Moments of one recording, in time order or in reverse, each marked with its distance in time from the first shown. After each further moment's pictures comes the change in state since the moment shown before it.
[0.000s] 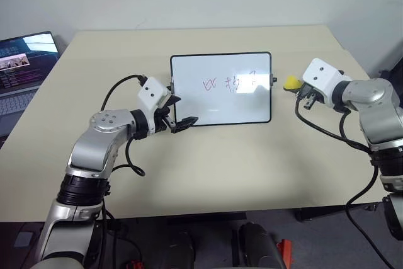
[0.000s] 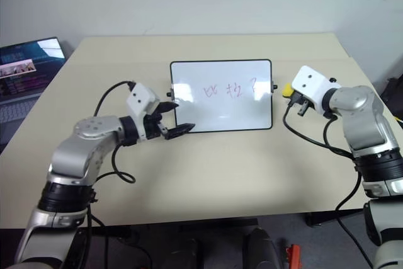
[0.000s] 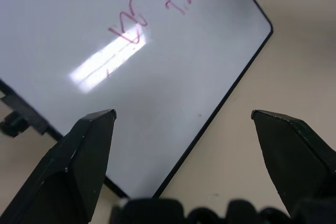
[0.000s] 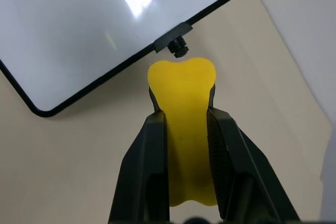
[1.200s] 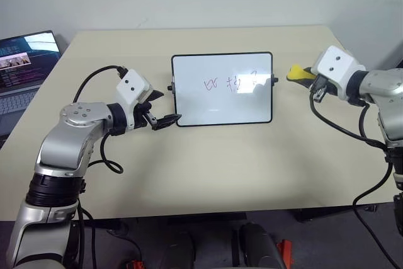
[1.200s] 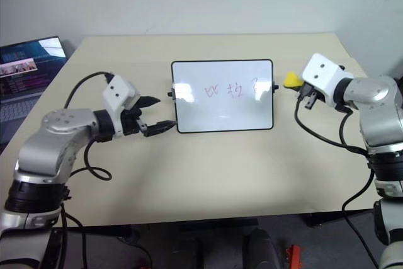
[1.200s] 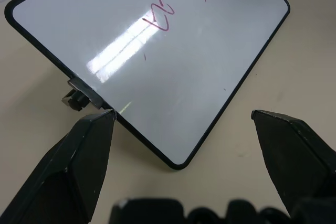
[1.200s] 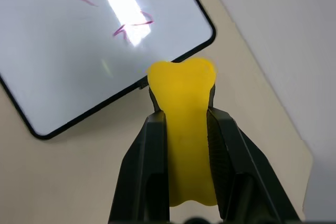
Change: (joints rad) left arm 0.004 0.143 0.047 -0.055 -0.028 0.037 -0.045; right arm -0.029 -0.030 -0.100 -0.023 0.105 -0.072 0.038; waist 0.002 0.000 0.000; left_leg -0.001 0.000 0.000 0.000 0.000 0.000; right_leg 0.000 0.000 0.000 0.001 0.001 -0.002
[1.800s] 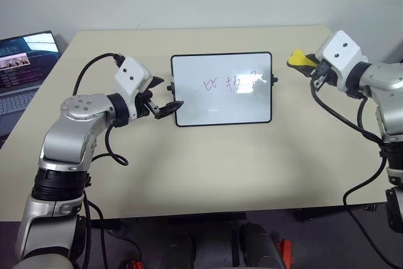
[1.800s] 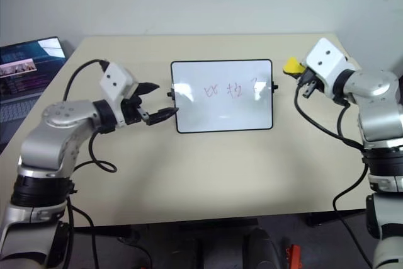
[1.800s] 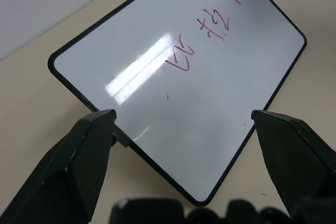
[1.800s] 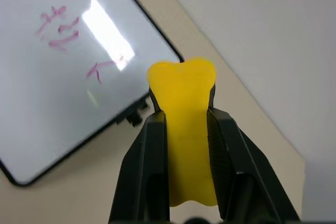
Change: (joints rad) left arm -0.051 -0.031 0.015 0.014 0.005 -0.047 0.055; right arm -0.036 0.068 -0.051 0.008 0.049 0.023 -0.056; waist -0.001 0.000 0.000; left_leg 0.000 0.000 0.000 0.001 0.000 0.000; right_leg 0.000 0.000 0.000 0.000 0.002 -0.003
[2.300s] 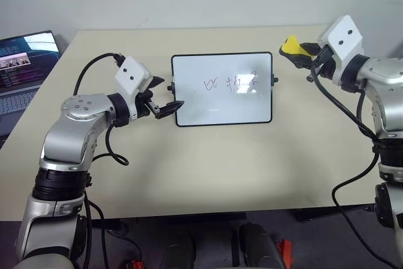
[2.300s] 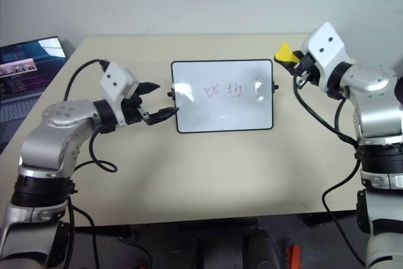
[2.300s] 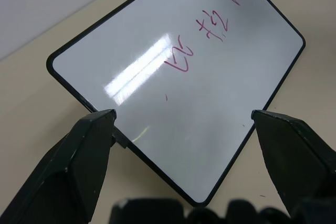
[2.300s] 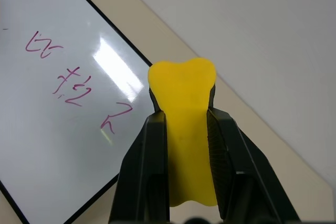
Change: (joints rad) left arm -0.001 -0.004 0.000 0.000 -0.001 0.000 -0.003; right arm -0.005 0.035 -0.022 -0.050 0.078 0.053 0.003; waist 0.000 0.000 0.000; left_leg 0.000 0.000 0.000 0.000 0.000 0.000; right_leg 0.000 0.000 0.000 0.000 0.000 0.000
